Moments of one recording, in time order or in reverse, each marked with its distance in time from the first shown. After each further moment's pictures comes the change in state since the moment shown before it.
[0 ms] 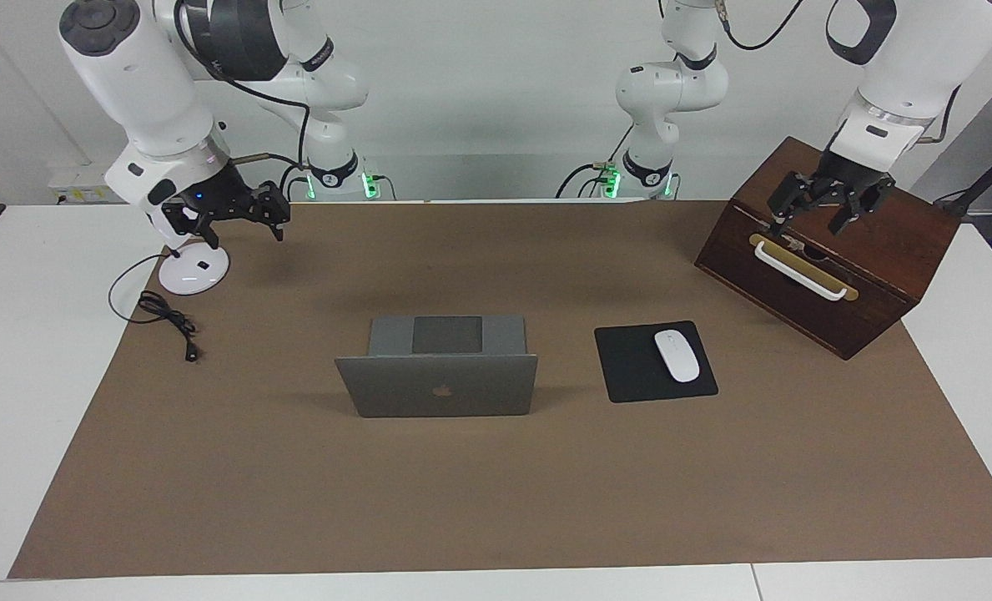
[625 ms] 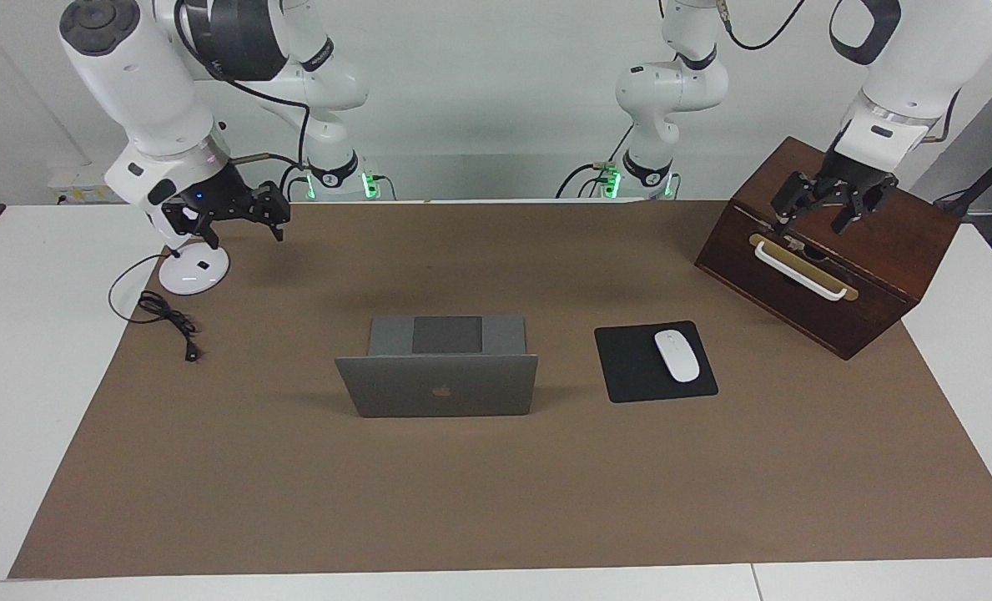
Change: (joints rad) left arm 0.001 0.000 0.008 0.000 0.000 -0.004 -0.002; right arm 0.000 0.000 0.000 0.000 0.000 0.001 0.000
